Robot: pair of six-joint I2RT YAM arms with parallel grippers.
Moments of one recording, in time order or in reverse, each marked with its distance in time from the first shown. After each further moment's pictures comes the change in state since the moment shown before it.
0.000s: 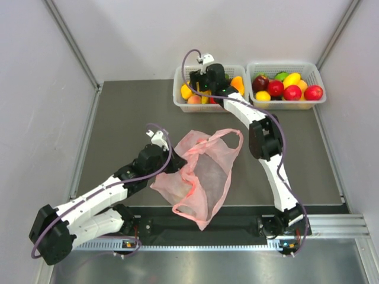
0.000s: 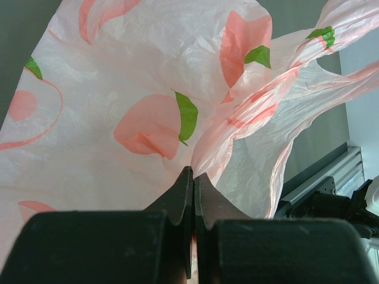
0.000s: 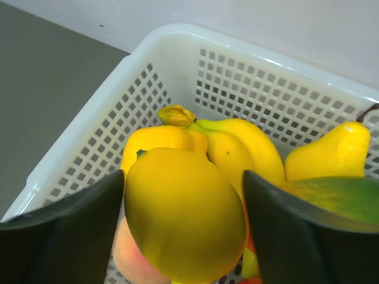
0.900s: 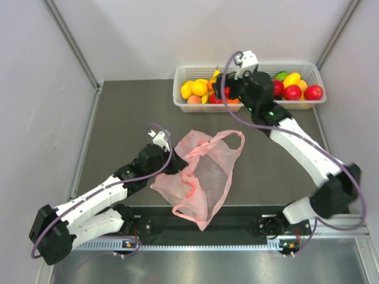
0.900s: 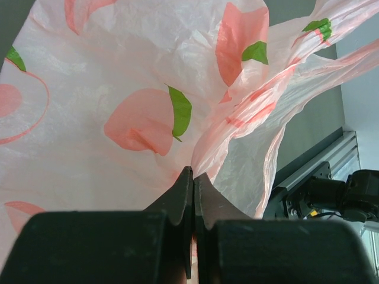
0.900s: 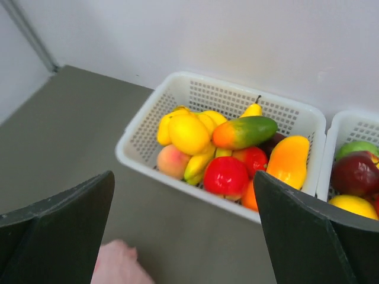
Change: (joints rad) left arm 0.000 -0.004 0.006 -0.024 0.052 0.007; right arm 0.056 -0.947 -0.785 0.013 0.164 -0.004
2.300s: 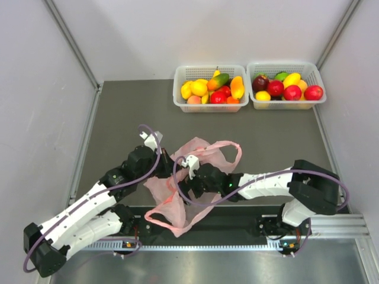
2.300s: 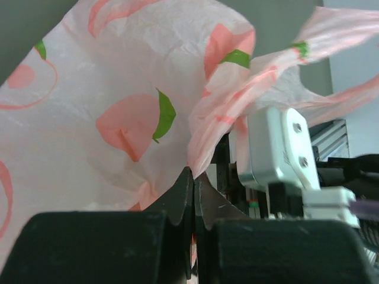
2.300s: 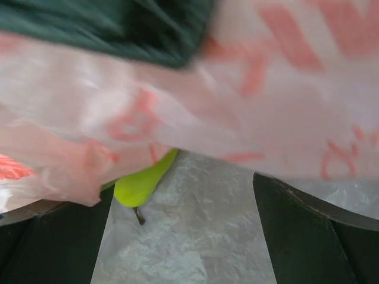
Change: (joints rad) left arm 0.000 -0.162 0.087 -0.258 0.012 -0.006; right arm 0.655 0.006 -0.758 0.314 -0.130 0.317
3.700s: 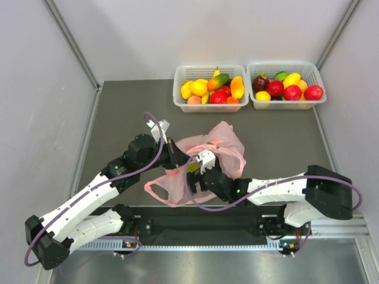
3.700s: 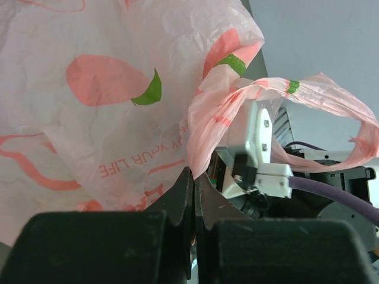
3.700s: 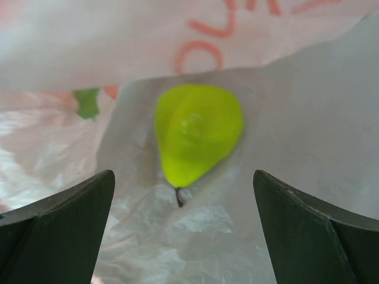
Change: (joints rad) left arm -0.001 0.109 0.155 0.071 0.153 -0.028; right arm 0.081 -0.135 -0.067 0.006 0.529 0.045
